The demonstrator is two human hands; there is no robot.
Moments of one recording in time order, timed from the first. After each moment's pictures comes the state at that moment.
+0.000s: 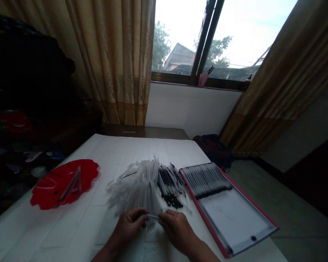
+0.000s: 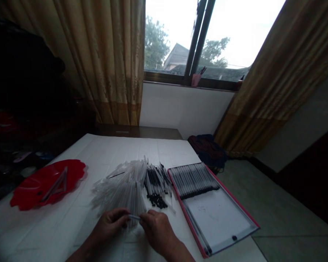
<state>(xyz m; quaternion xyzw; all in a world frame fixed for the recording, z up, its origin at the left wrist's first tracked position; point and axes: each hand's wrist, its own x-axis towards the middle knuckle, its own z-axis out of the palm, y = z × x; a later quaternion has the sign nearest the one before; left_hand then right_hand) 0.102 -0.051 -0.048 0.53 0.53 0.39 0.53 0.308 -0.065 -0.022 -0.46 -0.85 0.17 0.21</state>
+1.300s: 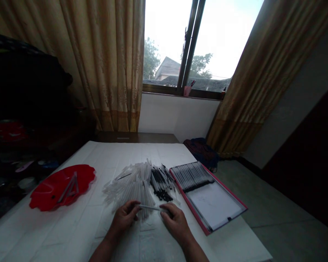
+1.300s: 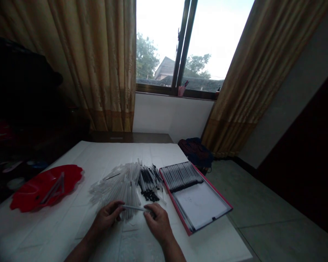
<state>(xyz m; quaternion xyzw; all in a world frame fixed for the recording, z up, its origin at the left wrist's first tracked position) 0.105 -0.055 -0.042 0.50 0.54 0.46 0.49 0.322 -0.080 -0.047 -0.52 -0.66 0.27 0.48</state>
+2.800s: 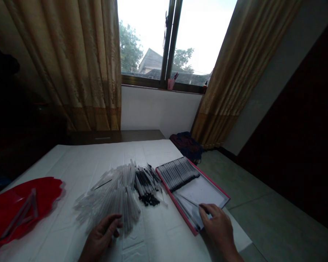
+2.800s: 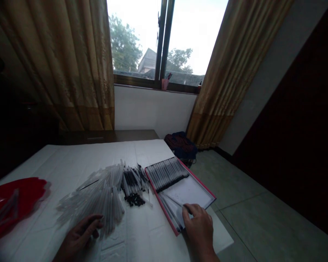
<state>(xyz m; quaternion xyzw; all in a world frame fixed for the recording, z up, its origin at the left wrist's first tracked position) 0.101 -0.060 -0.040 0.50 0.56 0.46 0.47 0.473 -0.123 -0.024 -0.80 -0.54 -0.01 0.27</state>
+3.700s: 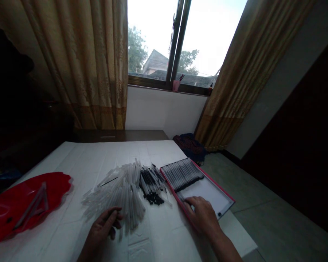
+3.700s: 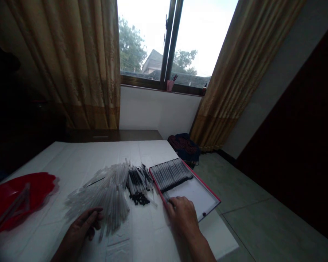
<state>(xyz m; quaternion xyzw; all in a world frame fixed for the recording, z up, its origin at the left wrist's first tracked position) 0.085 -0.050 -0.026 0.42 0.51 0.50 0.56 0.410 -0.091 0.034 -0.75 -0.66 0.03 0.08</state>
